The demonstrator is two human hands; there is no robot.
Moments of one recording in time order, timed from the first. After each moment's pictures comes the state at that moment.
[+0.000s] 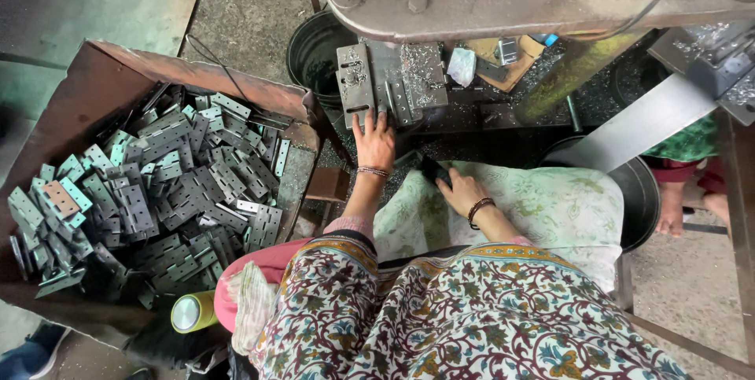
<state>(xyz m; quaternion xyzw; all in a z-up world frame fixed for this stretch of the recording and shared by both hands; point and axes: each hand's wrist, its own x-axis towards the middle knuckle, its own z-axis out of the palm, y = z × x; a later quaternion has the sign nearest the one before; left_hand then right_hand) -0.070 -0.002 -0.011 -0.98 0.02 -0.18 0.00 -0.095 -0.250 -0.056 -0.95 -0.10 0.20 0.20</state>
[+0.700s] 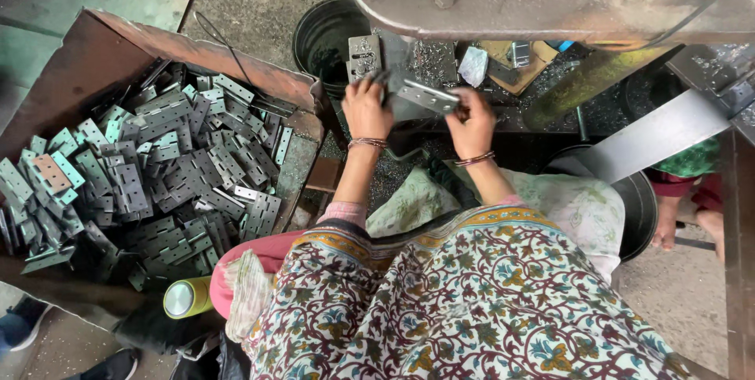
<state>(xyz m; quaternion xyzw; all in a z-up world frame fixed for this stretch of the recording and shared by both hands) -0.032 0.030 0.025 -0.92 -0.13 -0.24 -0.29 0.001 -0.195 0.003 -0.84 -0.12 -0.11 0.52</state>
